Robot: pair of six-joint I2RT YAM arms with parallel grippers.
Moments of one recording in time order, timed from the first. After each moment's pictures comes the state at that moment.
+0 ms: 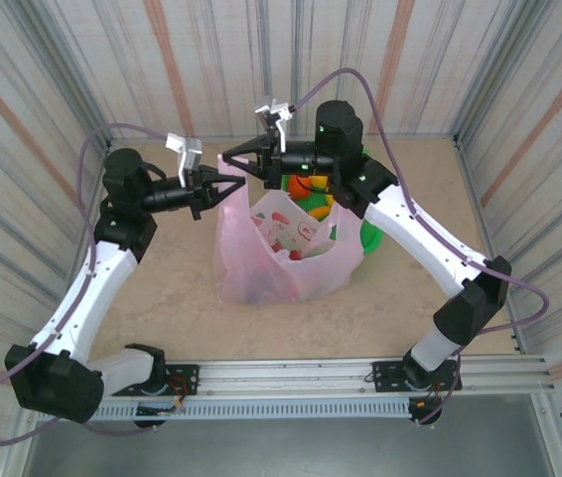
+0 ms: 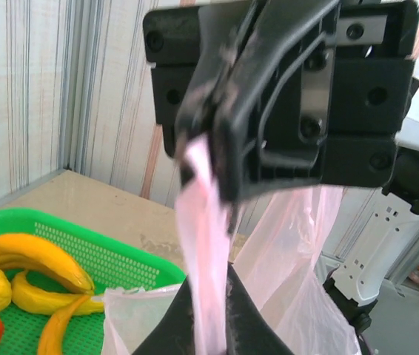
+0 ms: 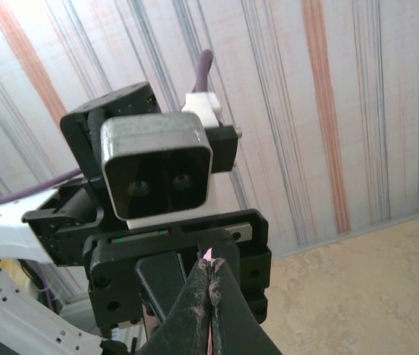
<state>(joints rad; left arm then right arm) -0.24 1.16 1.08 0.10 1.10 -0.27 0.71 1.62 1.71 -0.08 -0.77 0.30</state>
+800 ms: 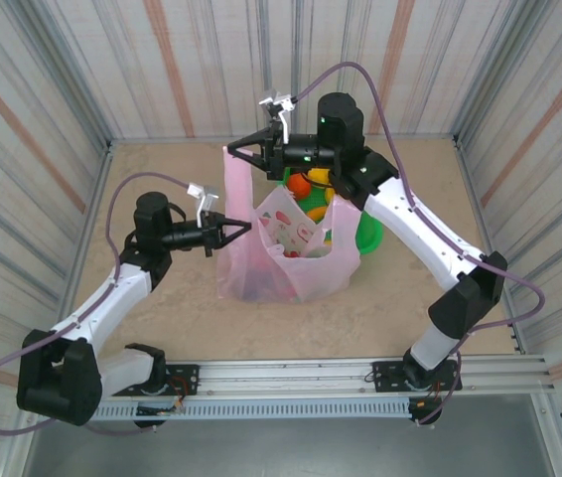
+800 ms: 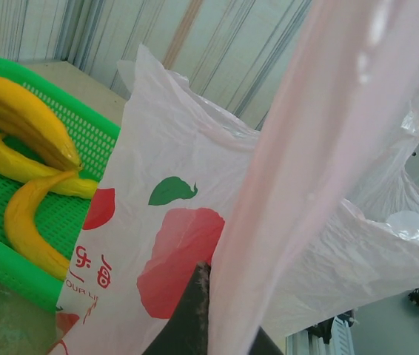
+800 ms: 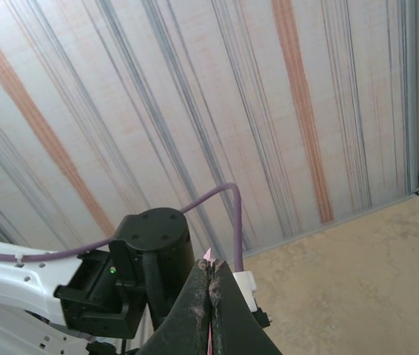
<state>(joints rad) -0.26 1.14 0.68 0.26 1.07 -0.30 0.67 1.66 1.76 -0.12 -0.78 0.31</state>
